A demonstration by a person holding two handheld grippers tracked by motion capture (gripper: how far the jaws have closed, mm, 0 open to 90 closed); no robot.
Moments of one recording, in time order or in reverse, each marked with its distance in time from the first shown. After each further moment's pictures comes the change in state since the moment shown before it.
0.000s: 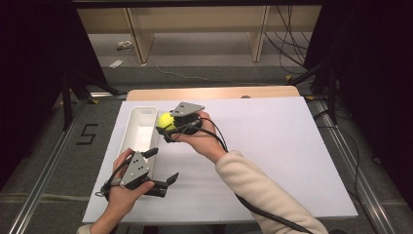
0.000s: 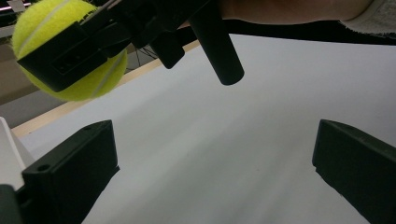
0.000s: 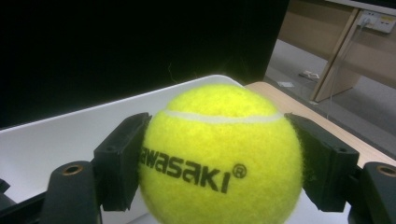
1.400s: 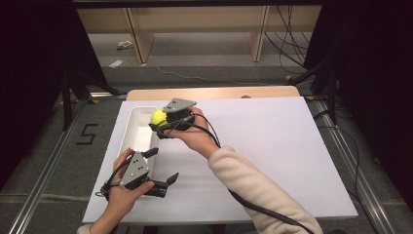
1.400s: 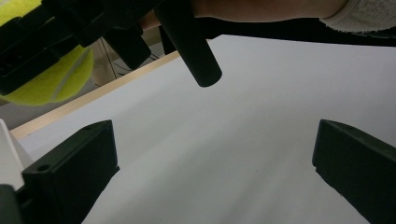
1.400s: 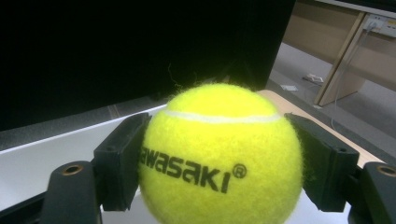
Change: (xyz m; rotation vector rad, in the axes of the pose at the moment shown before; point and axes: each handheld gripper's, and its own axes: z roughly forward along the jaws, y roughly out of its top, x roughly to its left) left arm 0.000 0.001 0.000 -0.005 -0.003 0.001; right arm 0.003 0.014 0.017 -0.001 0.012 -0.006
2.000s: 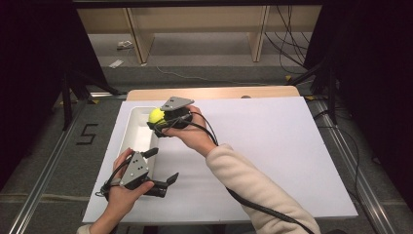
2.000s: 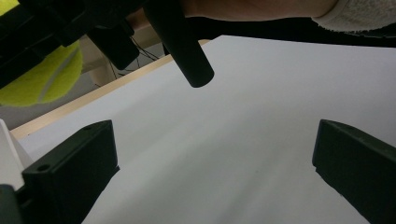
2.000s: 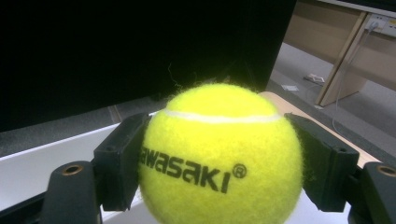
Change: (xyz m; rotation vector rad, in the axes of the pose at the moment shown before) left arm 0.000 0.000 0.000 -0.003 -0.001 -0.001; right arm 0.000 0.004 0.006 0.001 0.002 0.003
